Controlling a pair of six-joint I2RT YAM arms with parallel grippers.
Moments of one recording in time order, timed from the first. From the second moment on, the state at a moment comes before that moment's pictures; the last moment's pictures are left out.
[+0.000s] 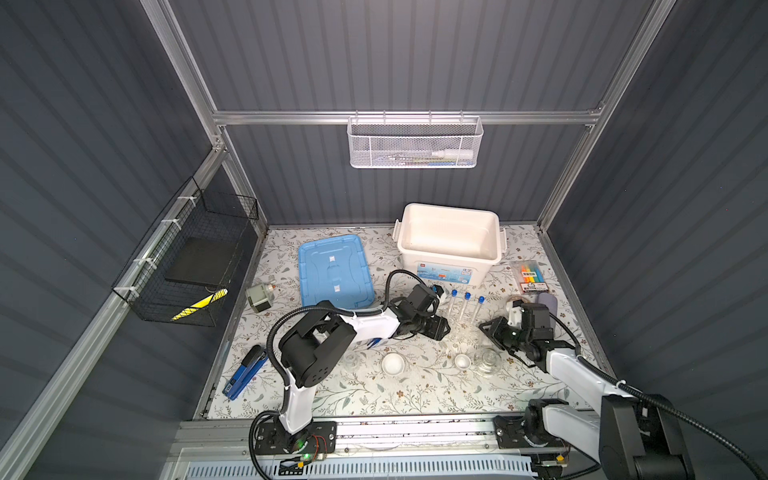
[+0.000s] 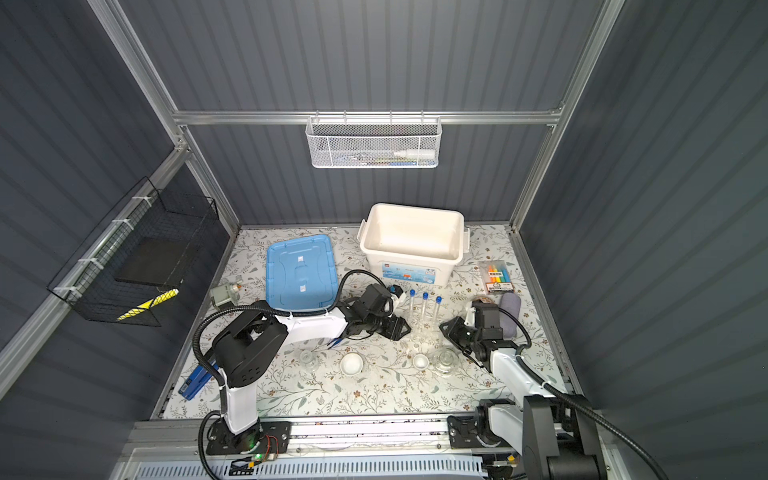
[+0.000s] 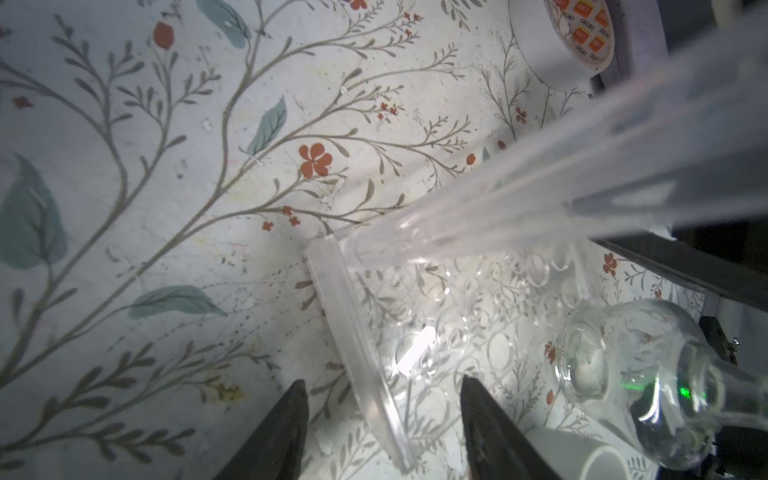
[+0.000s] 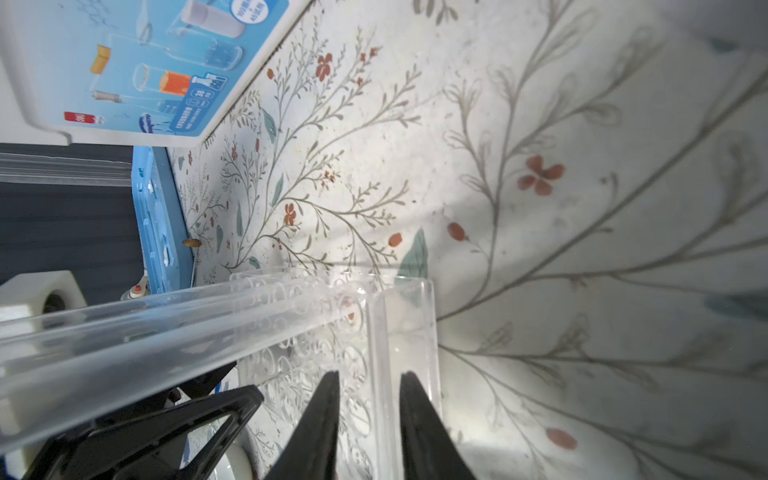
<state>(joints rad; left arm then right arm) -0.89 1.95 1.16 -0.05 0.27 -0.40 0.03 1.15 0.36 -0.06 -0.45 0.72</state>
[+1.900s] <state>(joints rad) -0.79 1.71 1.00 -0.04 -0.07 -0.34 0.31 0.87 0.79 -1.02 0.06 0.67</state>
